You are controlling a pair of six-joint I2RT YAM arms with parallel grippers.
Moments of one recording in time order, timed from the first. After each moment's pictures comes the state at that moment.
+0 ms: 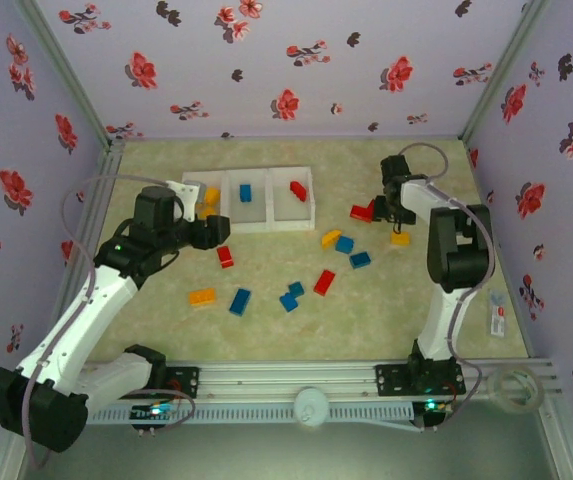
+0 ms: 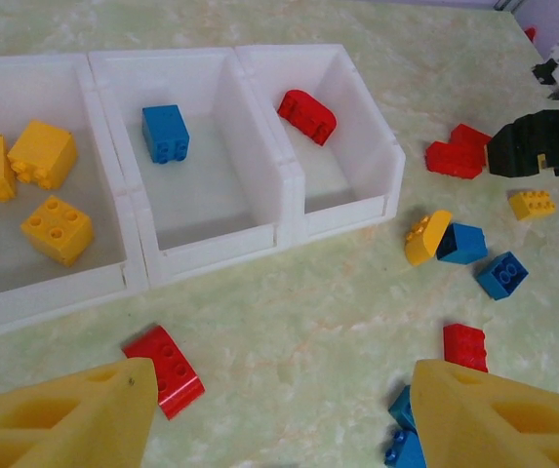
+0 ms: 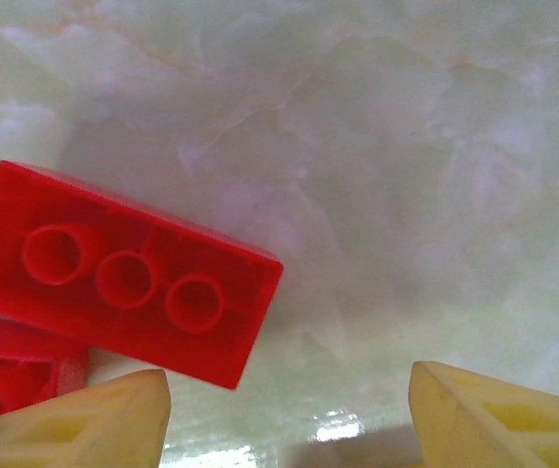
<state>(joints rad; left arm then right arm) -0.41 1.03 0.96 -0.56 0.19 -0.25 0.13 1.98 1.37 -0.64 0.19 0.23</state>
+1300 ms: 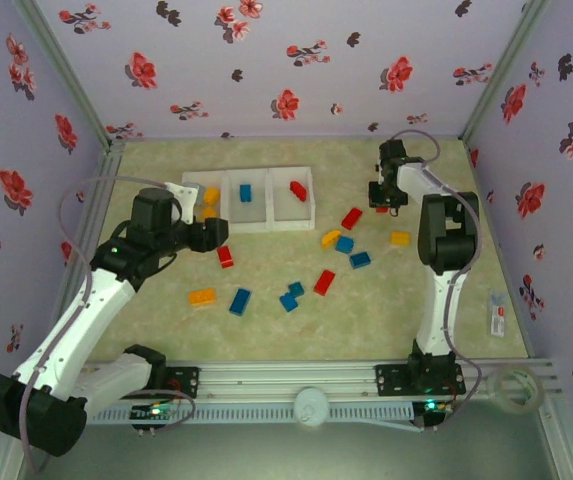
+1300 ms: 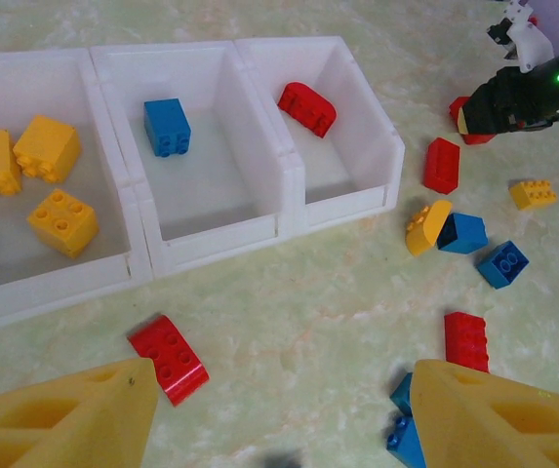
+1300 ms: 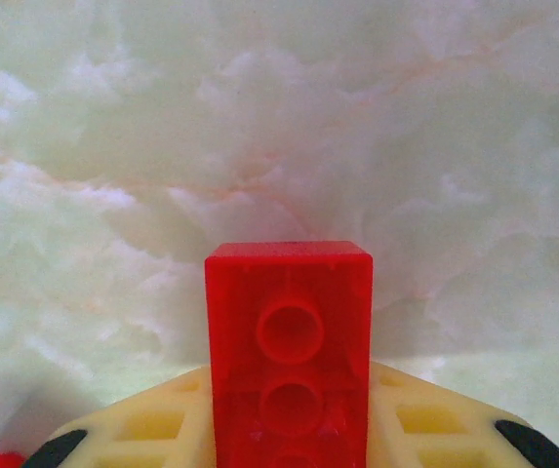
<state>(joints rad) -0.41 1.00 0.97 -0.60 0.19 -0.24 0.11 2.15 1.64 -0.72 0.02 0.11</state>
